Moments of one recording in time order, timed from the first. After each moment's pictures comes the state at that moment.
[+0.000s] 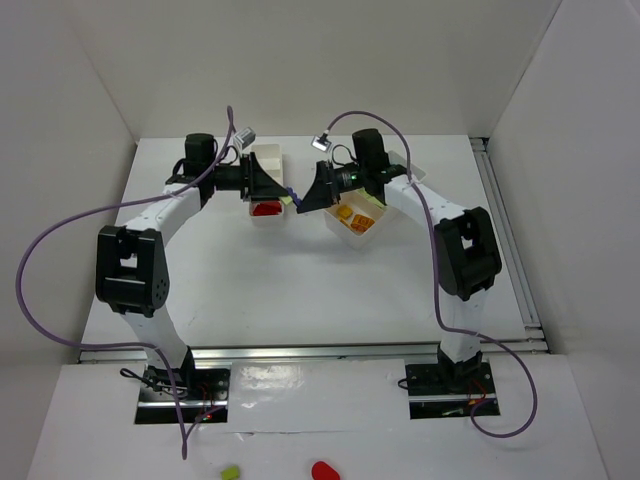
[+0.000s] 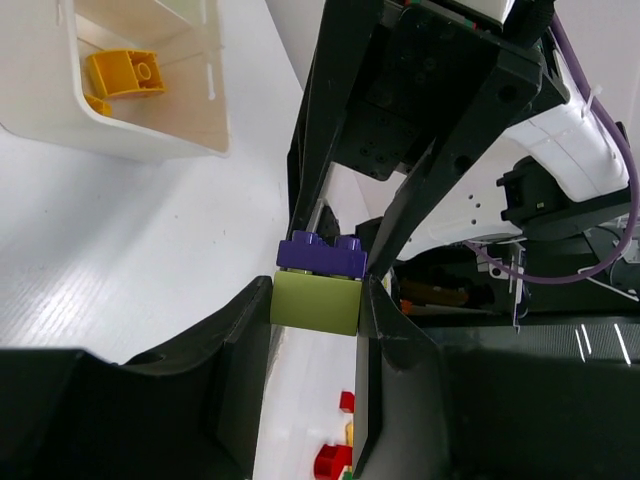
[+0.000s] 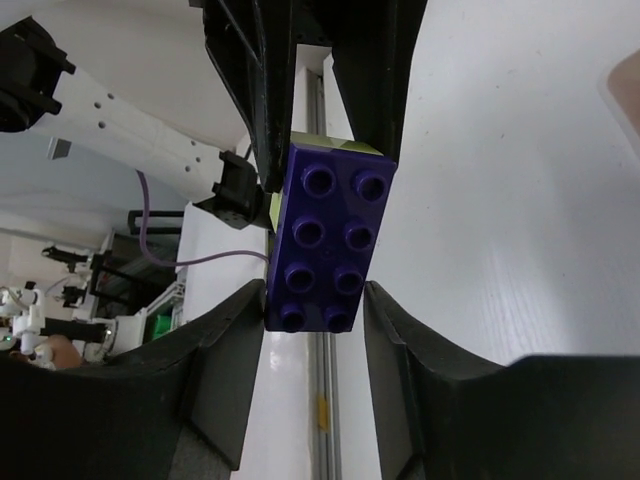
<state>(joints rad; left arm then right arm) -0.09 1.79 1.34 -0.05 1.27 -0.68 0.42 1.95 1.54 -0.09 -1.25 0.39</state>
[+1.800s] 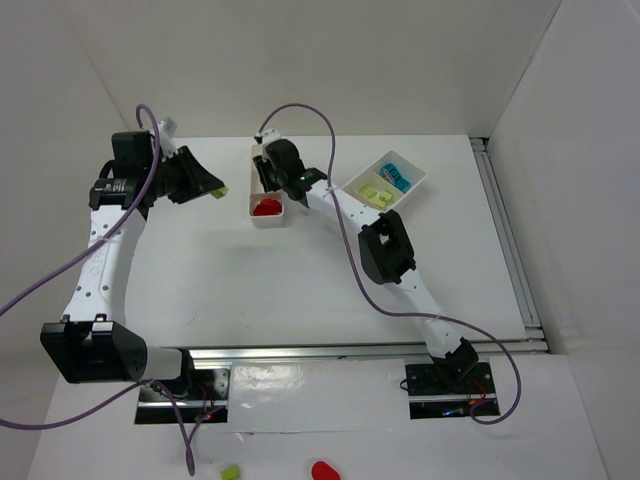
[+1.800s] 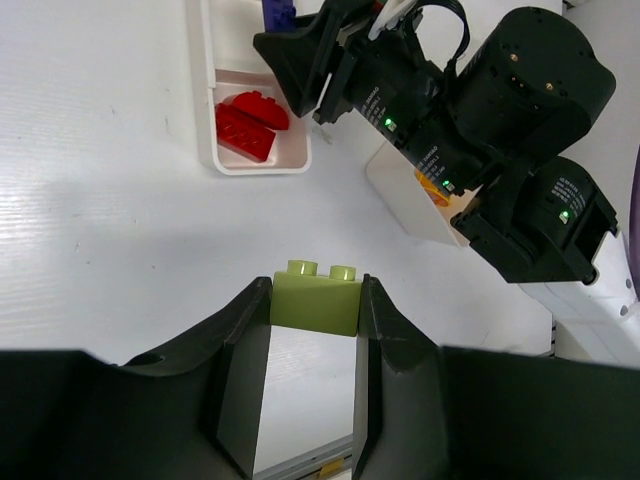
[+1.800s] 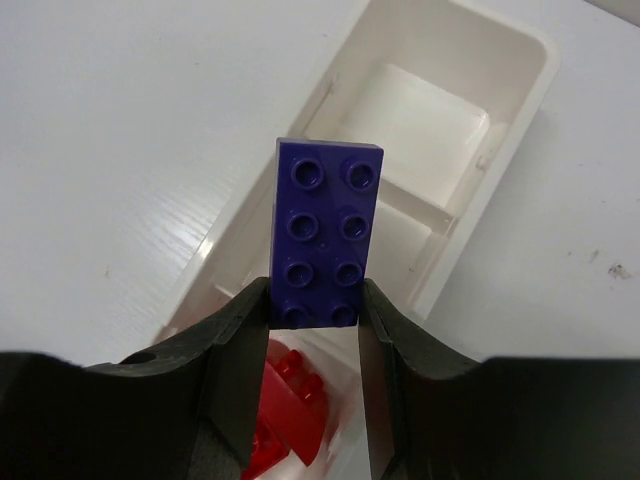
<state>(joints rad) 0.07 1.35 1.43 -0.73 0.44 -0.42 0.70 2.59 2.37 -0.26 0.09 0.09</state>
